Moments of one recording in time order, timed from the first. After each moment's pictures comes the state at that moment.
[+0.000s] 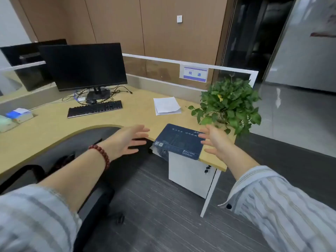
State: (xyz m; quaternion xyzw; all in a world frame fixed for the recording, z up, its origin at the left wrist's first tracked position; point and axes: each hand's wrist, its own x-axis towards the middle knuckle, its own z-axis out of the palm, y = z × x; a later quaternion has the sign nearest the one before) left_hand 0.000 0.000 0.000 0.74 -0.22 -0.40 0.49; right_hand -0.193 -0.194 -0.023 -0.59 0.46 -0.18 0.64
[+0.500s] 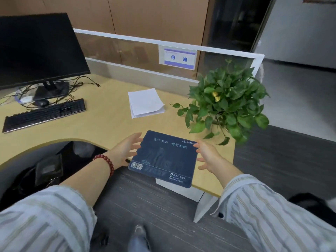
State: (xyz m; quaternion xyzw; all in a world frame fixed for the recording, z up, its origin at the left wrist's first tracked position) left_hand 0.124 -0.239 -0.086 0.77 -0.14 -0.48 0.39; right_hand -0.079 -0.381 -0.107 -0.48 0.58 -0.10 0.65
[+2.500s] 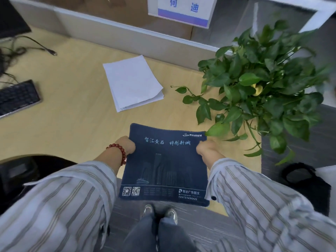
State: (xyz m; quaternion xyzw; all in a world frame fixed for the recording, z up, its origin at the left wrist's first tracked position) left_hand 0.288 -0.400 -0.217 0.86 -0.19 -0.45 0.12; right_hand 0.076 -0.520 -0.236 -0.54 0.75 0.06 0.38
